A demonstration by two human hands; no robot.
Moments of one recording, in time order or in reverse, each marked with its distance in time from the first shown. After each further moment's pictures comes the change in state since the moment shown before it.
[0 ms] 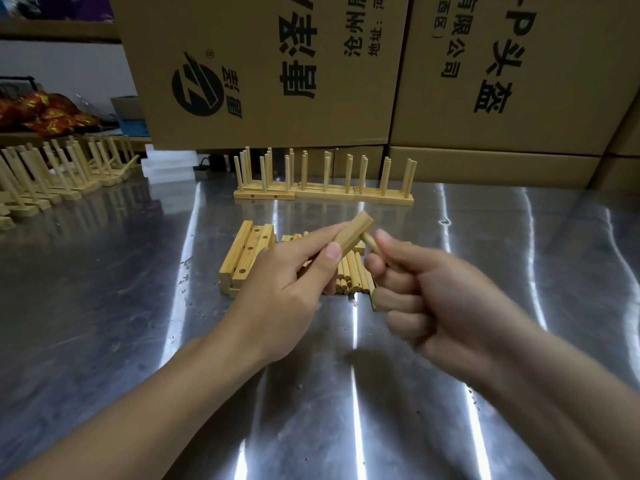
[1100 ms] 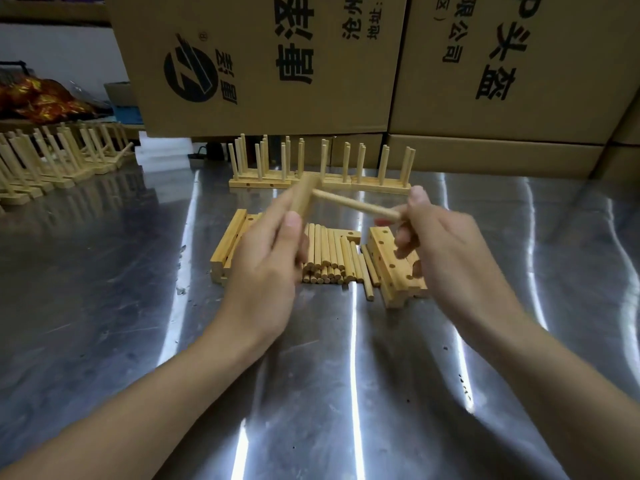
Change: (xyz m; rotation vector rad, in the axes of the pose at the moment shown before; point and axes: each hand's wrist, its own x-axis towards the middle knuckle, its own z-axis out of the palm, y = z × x) left_hand 0.001 -0.002 0.009 -0.200 0.259 -0.132; right_hand 0.022 0.004 -0.029 -0.706 0.280 -0.471
